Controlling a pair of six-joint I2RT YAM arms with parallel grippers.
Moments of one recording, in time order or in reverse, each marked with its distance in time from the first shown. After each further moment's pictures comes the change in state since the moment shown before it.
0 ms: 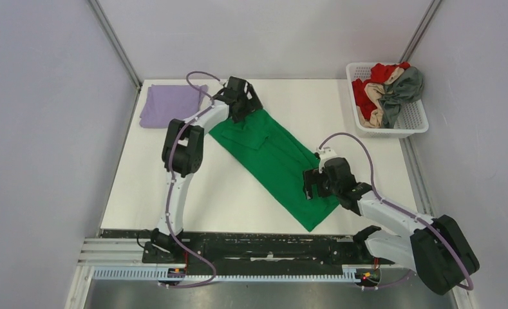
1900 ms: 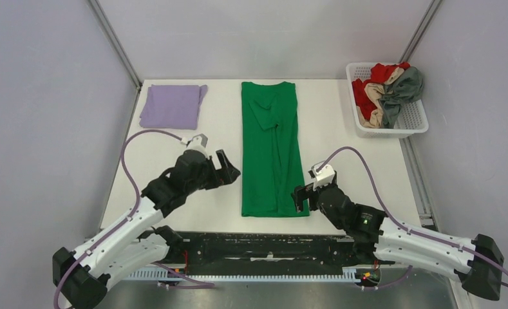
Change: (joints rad) left arm -0.256 -1.445 -1.115 -0.091 -0.080 0.026; right arm 0.589 -0.418 -0.045 -0.058 0.502 0.151
